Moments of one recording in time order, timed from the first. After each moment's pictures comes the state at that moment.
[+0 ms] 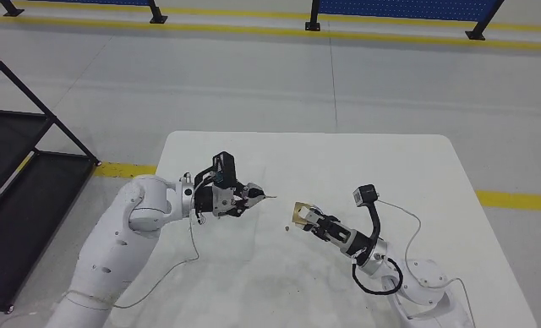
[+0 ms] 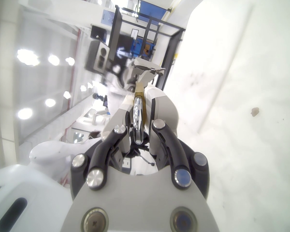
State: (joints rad) left arm 1.35 -0.99 -1.37 -1.79 0.88 -1.01 -0.43; right arm -1.65 -1.25 1.30 -1.95 0.09 -0.14 0.73
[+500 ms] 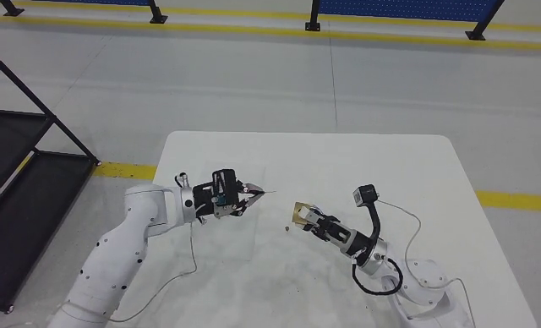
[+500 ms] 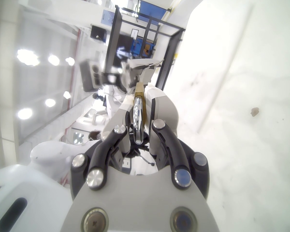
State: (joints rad) left arm 1.41 -0.99 -1.39 -1.83 1.45 -0.96 0.07; right arm -1.65 -1.25 1.30 -1.95 0.09 -0.14 0.73
